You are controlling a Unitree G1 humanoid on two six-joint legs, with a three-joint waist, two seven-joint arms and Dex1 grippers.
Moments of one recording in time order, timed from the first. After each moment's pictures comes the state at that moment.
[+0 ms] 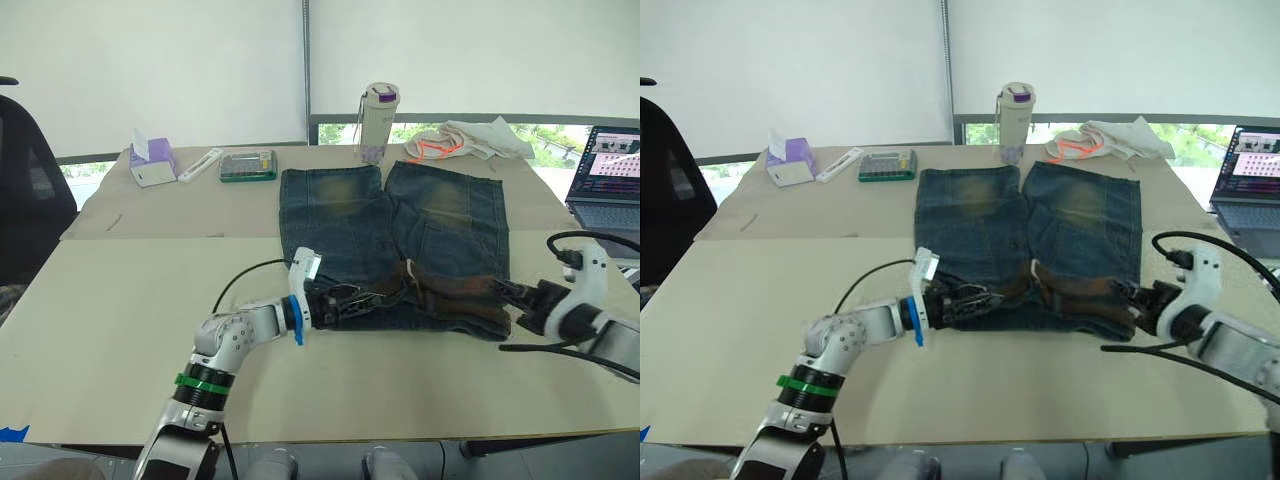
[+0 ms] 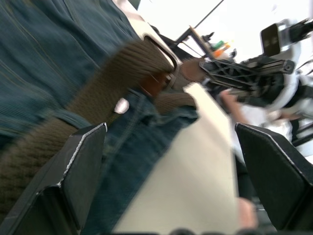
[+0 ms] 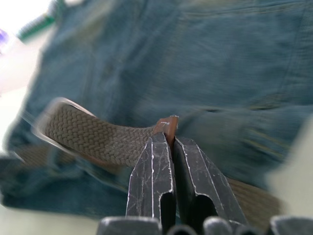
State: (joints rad) left arm -0.49 0.22 -0.13 0.04 -0.75 0.80 -0.66; right arm -0.05 -0.93 -0.44 -0.22 1.31 0.99 0.05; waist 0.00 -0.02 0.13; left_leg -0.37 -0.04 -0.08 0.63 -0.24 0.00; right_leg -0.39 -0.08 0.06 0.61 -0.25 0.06
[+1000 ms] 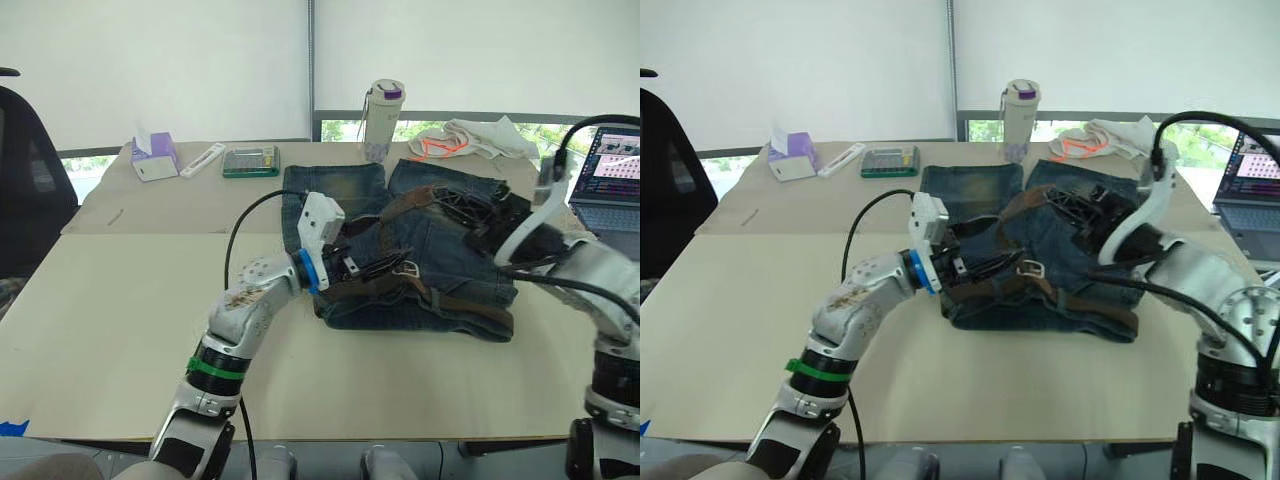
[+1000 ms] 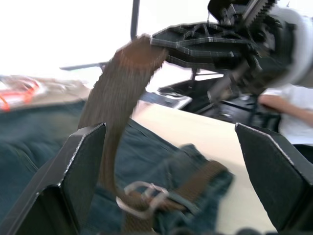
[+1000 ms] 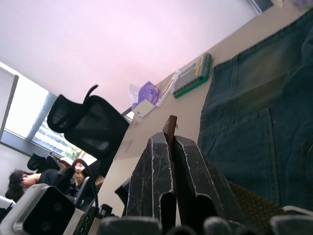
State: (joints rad) left arm -0.63 0.13 -0.20 -0.06 -0.36 0.36 -0.65; right arm -0.52 -0.65 -0.29 -0.24 1.91 0.88 -0.41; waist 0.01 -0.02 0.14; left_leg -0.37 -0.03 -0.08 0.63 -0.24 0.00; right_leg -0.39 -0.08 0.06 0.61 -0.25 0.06
